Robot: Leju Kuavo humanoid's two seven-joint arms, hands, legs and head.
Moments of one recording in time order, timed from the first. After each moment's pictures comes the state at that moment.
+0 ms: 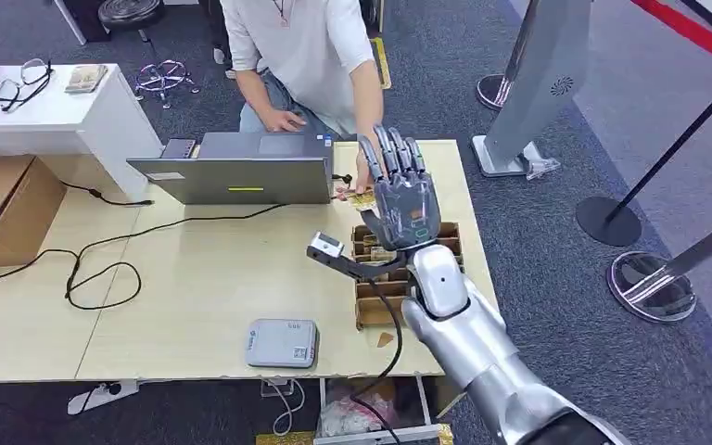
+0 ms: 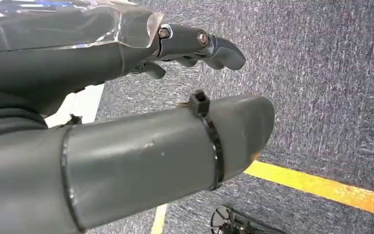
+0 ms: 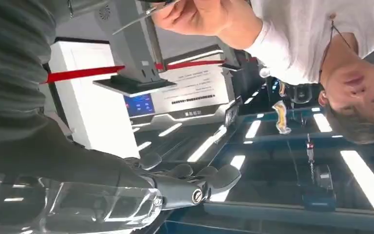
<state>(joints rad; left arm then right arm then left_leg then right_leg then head) -0.08 -0.18 1.08 -0.20 -1.08 0.44 0.00 -0.60 0.06 0.55 -0.89 1.49 -0.69 -0.05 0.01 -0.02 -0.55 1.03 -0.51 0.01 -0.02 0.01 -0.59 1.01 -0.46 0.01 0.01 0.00</state>
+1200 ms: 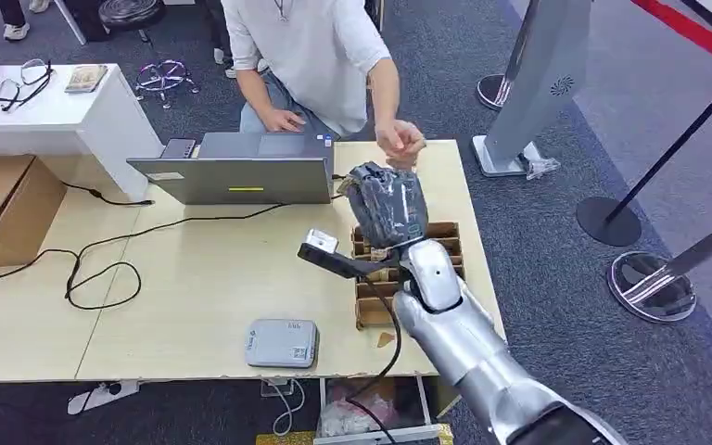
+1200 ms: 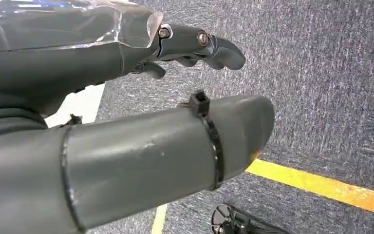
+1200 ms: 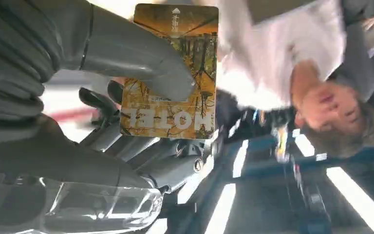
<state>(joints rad) -0.08 -0.18 1.08 -0.20 -1.07 0.43 0.01 -0.61 0.10 0.55 -0.85 1.17 -0.61 -0.23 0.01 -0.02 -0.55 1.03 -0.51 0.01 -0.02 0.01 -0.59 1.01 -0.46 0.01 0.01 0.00</state>
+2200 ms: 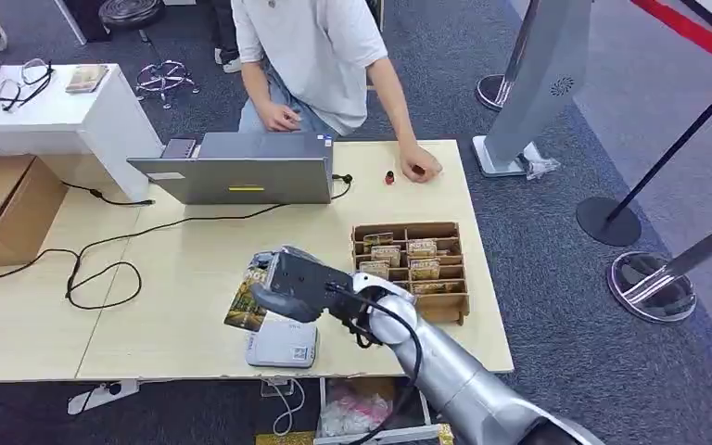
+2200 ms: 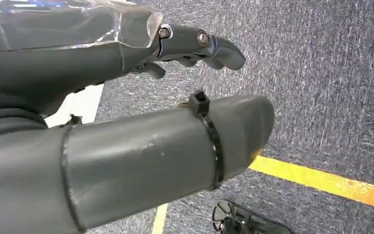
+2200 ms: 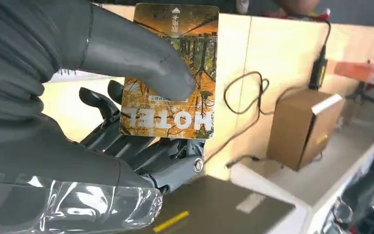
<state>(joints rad) -0.08 -0.18 1.08 -0.20 -1.07 0.41 0.01 -0.59 0.12 0.75 -0.94 0.18 0.27 -0.31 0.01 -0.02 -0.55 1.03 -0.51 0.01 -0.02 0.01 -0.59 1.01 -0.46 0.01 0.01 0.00</state>
